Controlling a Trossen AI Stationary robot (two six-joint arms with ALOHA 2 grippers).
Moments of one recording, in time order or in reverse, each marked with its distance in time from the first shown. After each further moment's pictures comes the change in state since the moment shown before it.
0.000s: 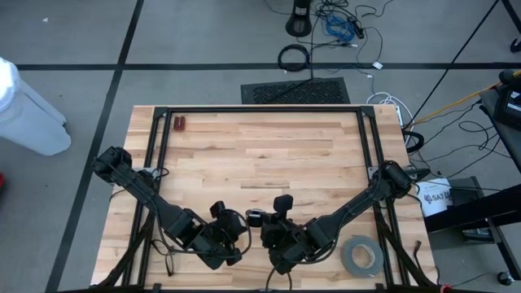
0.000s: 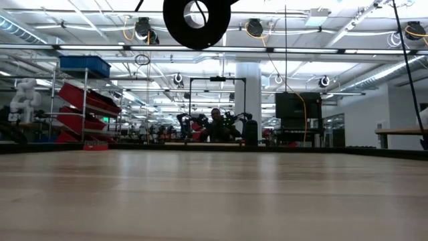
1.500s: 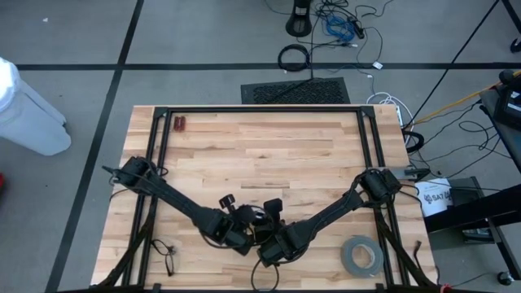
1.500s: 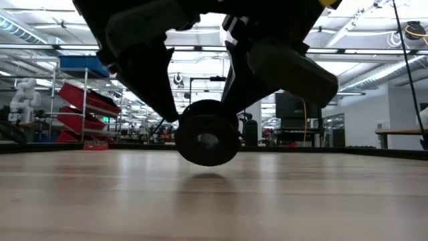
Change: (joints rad) left arm 0.146 0.238 -0.032 -0.064 0.039 0.020; right arm -0.060 0.210 0.001 -0.063 -0.183 -0.023
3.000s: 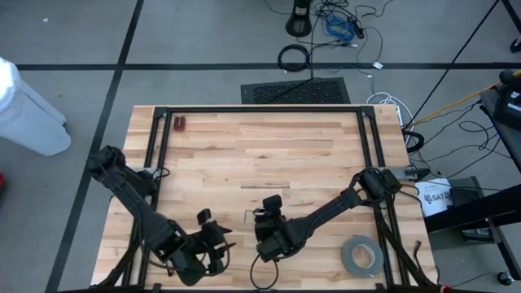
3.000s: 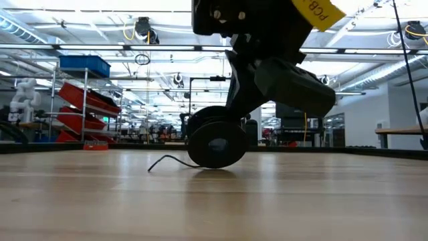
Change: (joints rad) left arm -0.301 -0.286 -0.021 0.025 -0.165 -0.056; right arm -0.035 0.006 -0.001 -0.057 0.009 -0.065
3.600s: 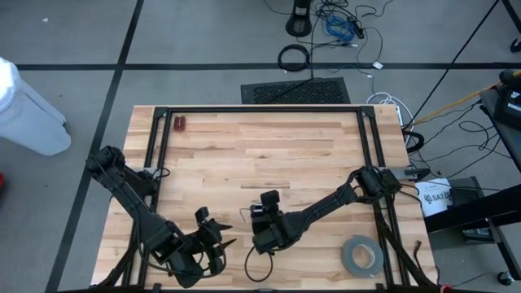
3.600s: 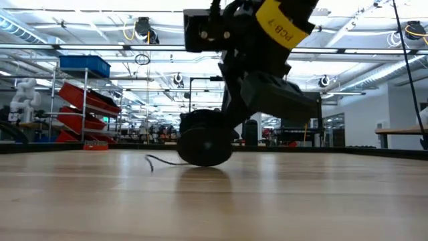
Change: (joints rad) left arm -0.017 -0.002 0.000 -0.007 -0.120 0.005; right arm -0.039 0.013 0.000 0.019 -0.052 -0.022
